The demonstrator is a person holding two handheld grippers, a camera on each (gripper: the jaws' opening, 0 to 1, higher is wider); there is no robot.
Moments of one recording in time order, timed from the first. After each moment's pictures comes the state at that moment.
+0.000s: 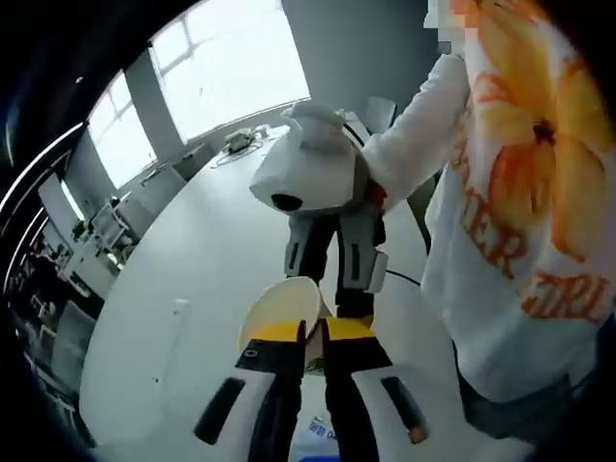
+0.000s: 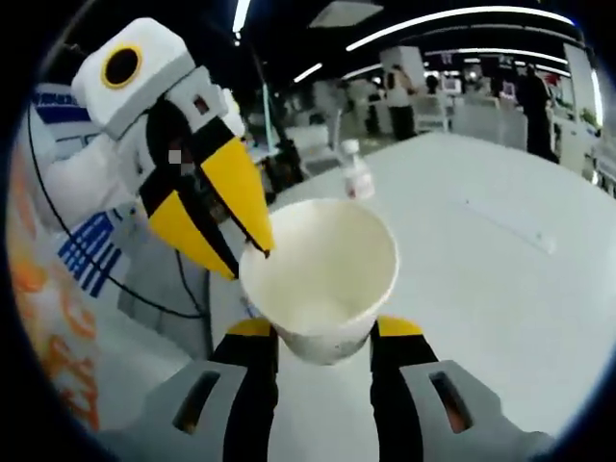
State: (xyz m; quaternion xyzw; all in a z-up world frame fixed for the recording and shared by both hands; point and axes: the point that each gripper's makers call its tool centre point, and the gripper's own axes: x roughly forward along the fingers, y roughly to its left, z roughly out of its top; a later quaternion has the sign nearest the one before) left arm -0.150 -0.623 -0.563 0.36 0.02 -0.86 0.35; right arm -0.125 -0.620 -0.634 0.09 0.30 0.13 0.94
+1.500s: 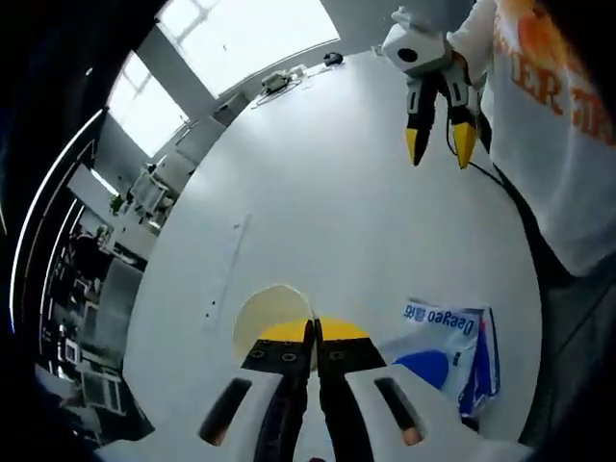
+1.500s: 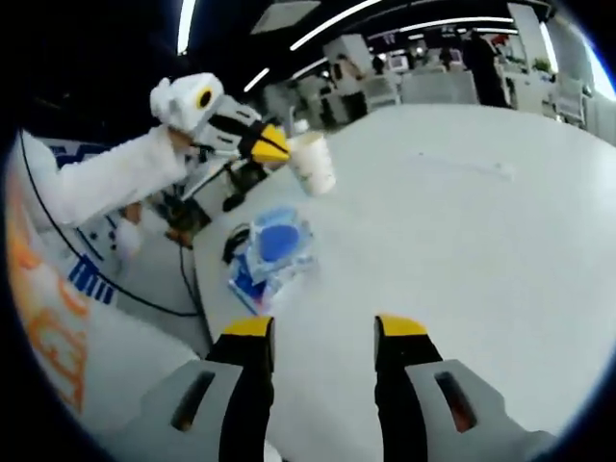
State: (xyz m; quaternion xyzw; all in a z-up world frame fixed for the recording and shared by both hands) left arm 0.024 -0.638 -0.620 0.49 0.01 -0.76 0.43; right arm -0.176 -0.631 -0.669 0.19 0.32 0.04 0.93
